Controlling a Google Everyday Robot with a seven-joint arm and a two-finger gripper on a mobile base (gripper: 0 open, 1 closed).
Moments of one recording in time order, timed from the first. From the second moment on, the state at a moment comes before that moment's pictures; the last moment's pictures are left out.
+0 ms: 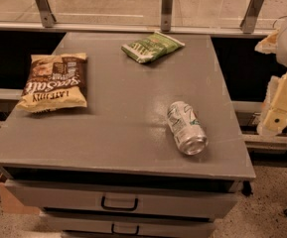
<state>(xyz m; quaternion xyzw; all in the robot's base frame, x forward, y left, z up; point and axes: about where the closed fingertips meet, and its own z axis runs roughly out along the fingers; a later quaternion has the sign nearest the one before) 0.438 -0.217 0.976 -0.60 0.78 -0.03 0.16</state>
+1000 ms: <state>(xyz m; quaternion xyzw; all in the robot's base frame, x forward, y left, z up) 0.497 -0.193 0.967 -0.61 0.76 -0.02 0.21</state>
